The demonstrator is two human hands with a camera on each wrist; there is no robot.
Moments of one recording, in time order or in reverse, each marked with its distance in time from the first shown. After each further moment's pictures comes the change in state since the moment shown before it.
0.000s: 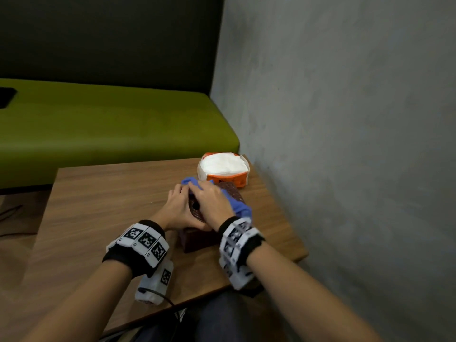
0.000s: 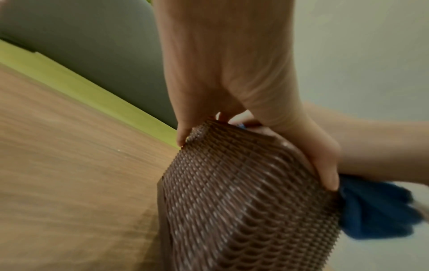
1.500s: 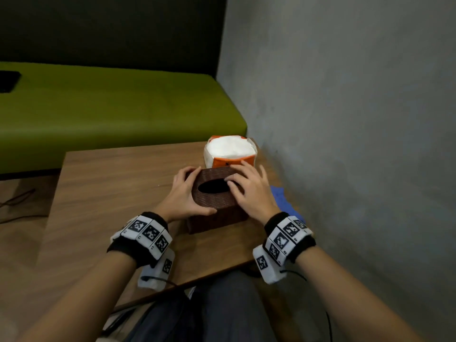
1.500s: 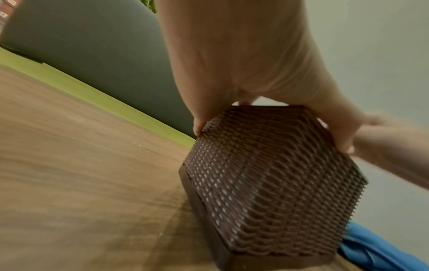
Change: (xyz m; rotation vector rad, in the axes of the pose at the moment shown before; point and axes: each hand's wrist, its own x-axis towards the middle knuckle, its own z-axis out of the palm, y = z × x) left_hand -0.005 -0.021 0.014 -0.154 0.048 0.095; right_hand -0.042 0.056 0.000 0.098 0.254 0.073
